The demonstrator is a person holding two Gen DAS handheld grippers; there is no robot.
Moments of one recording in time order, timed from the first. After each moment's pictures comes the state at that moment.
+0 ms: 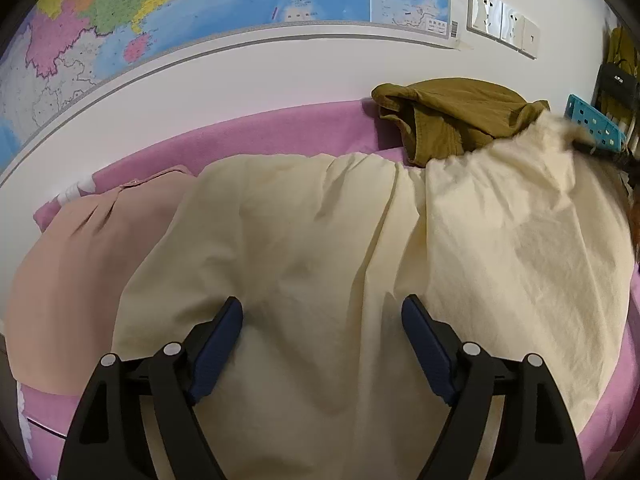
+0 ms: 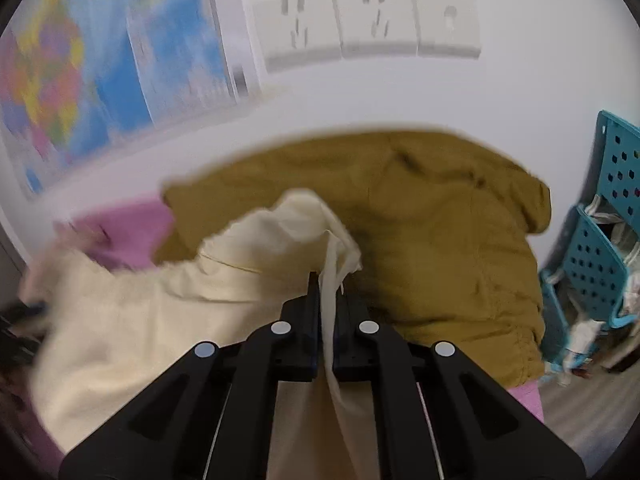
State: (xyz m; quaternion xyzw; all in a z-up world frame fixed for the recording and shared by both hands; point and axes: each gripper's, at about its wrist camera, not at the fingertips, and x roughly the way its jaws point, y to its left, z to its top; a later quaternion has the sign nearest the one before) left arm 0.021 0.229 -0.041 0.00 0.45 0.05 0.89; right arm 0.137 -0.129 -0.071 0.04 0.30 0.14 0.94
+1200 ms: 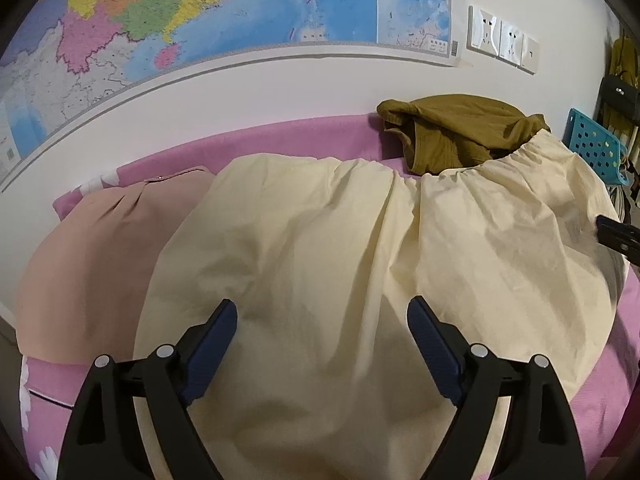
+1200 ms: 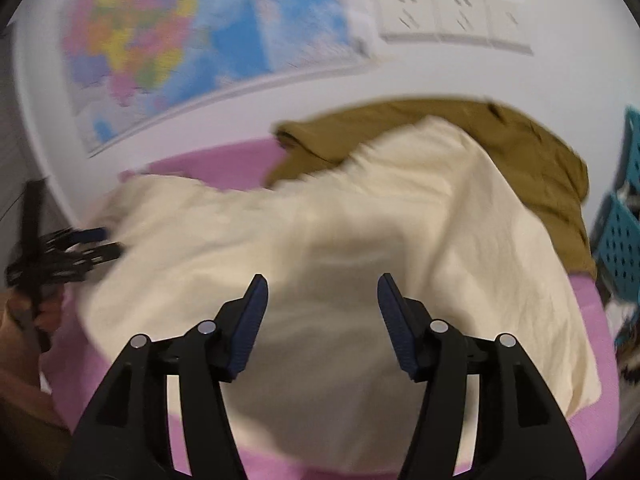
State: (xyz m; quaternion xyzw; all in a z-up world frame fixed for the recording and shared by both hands) left arm -0.014 0.224 -0.025 -0.01 0.42 0.07 0.90; right arm 0.018 -0.068 -0.087 0.03 0.26 0.25 0.93
